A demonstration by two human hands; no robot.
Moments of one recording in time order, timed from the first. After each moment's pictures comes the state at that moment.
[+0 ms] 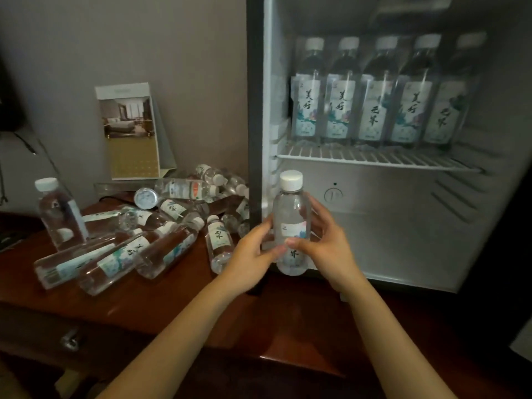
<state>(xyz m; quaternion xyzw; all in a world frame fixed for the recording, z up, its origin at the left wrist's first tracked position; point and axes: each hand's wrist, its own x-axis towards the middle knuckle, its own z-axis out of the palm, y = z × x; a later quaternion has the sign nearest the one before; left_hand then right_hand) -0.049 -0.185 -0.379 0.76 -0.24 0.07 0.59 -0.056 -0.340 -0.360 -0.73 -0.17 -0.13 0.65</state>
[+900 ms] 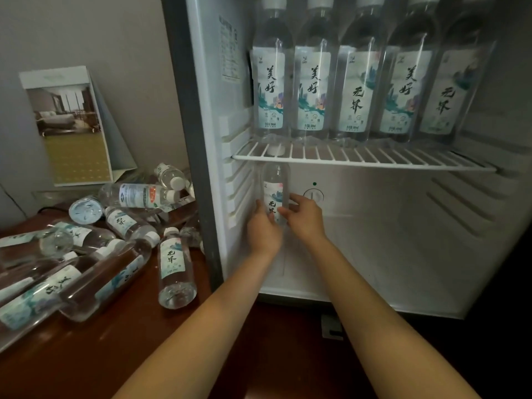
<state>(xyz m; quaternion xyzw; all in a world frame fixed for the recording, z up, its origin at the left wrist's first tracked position) 0.108 -0.289 -0.403 0.83 0.00 0.19 0.53 0.106 -0.372 -0.373 -0.83 0.00 -0.15 0.54</state>
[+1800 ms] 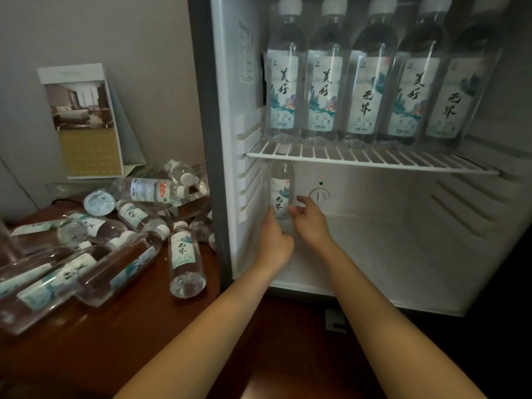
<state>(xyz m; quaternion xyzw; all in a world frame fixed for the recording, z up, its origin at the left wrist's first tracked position) 0.070 -0.284 -0.402 0.81 -0.07 0.13 0.57 0.089 -0.368 -0.377 -0.84 0.01 -0.12 0.52</state>
